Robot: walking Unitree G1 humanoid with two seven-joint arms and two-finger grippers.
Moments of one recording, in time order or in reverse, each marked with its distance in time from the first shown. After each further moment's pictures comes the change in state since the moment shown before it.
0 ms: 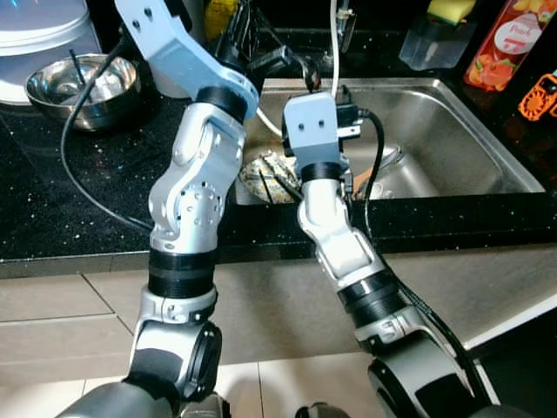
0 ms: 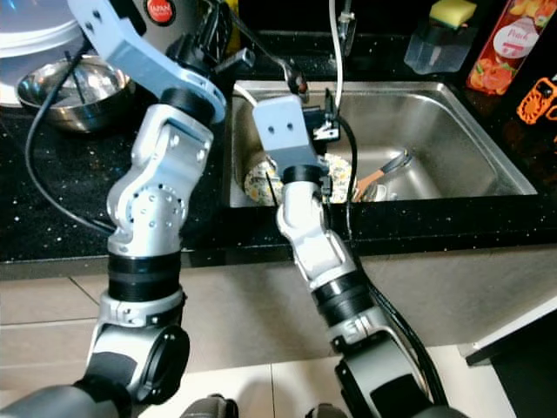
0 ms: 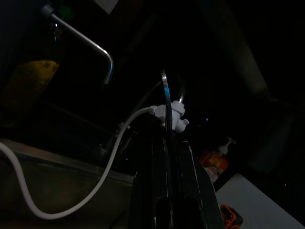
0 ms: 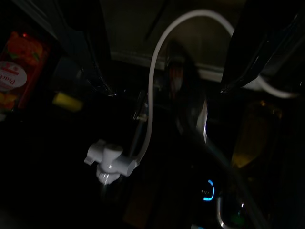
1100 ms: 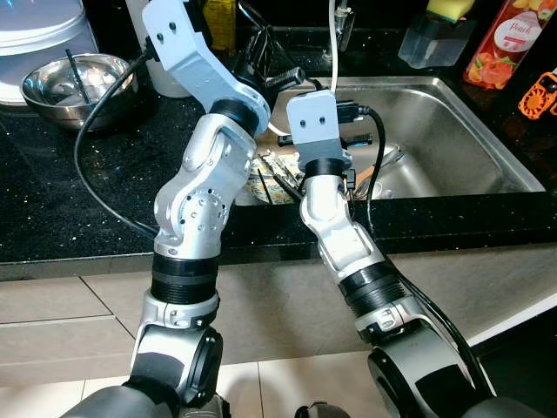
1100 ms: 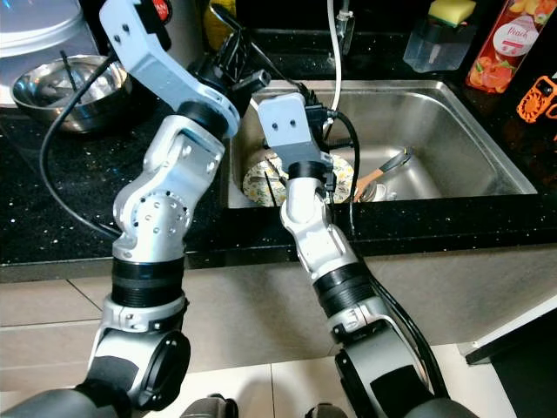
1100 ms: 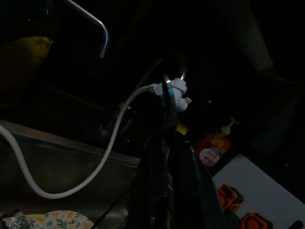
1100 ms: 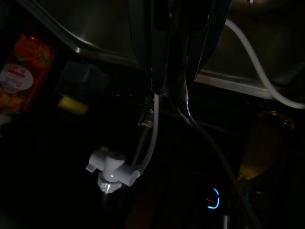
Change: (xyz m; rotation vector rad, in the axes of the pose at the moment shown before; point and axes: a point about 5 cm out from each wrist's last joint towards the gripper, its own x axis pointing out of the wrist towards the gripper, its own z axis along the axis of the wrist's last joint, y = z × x) left arm -0.003 -0.003 -0.011 0.020 0.074 0.001; right arm 0.002 0.001 -0.014 -0.030 0.030 0.007
